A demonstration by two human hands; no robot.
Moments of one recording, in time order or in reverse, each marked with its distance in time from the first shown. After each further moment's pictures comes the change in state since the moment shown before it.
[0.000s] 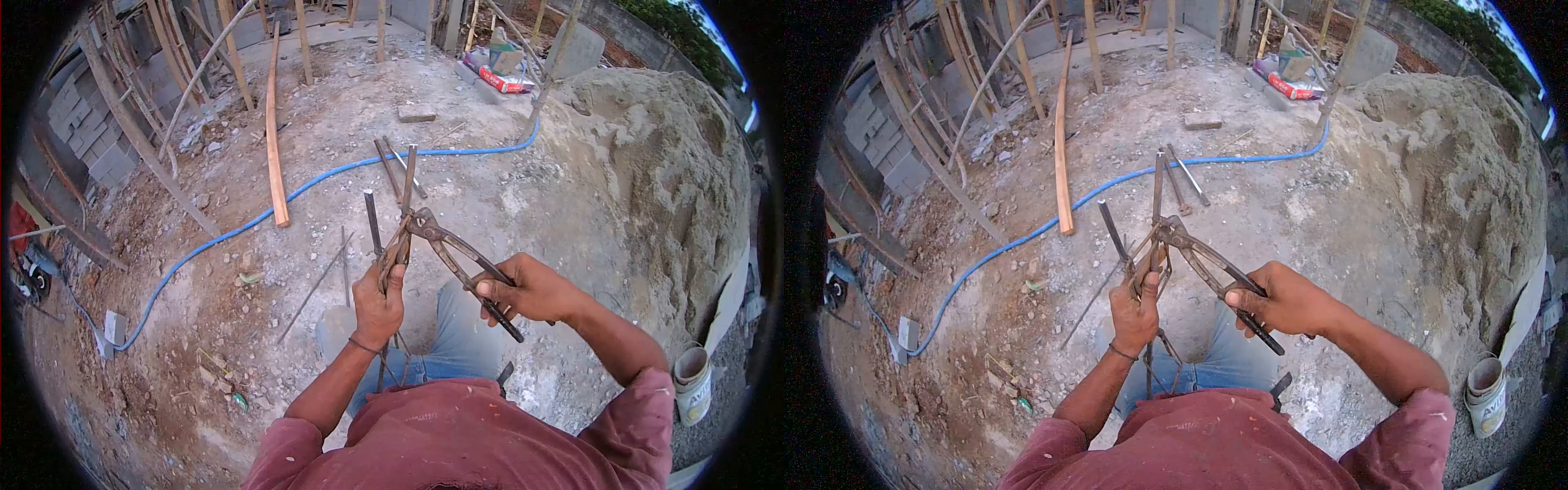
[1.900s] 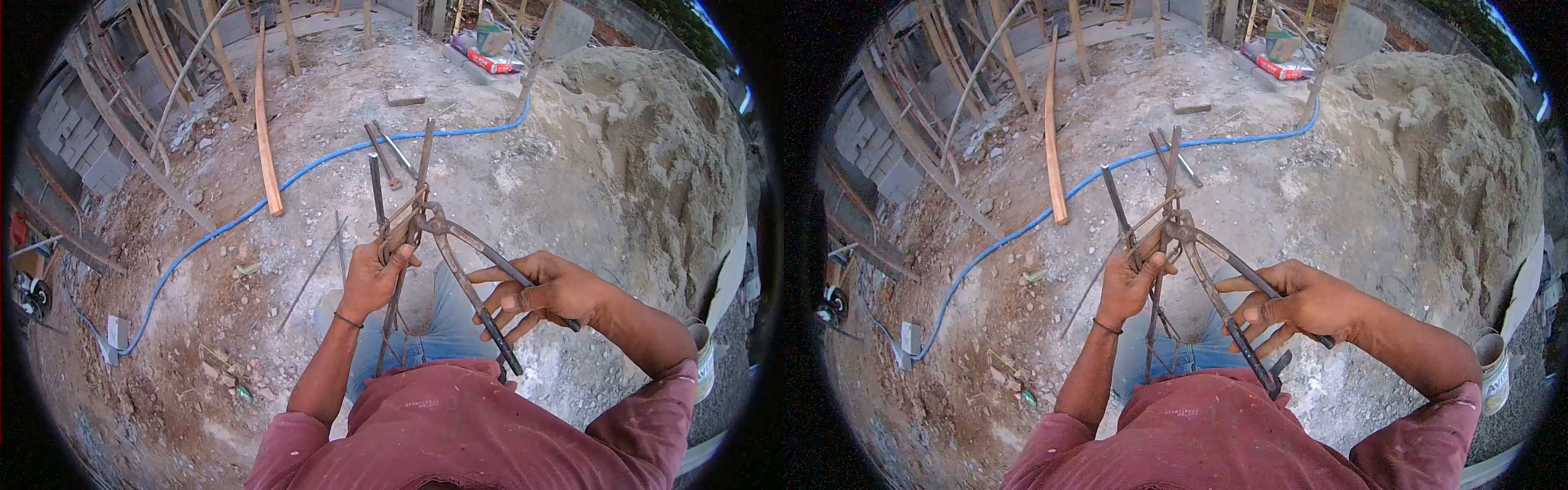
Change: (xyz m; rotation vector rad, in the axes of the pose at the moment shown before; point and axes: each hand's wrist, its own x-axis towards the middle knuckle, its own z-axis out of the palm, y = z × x) left_hand 0.008 0.005 -0.014 -0.284 -0.420 -0.120; right_hand -0.063 -0.022 0.010 0.507 -0.206 0.193
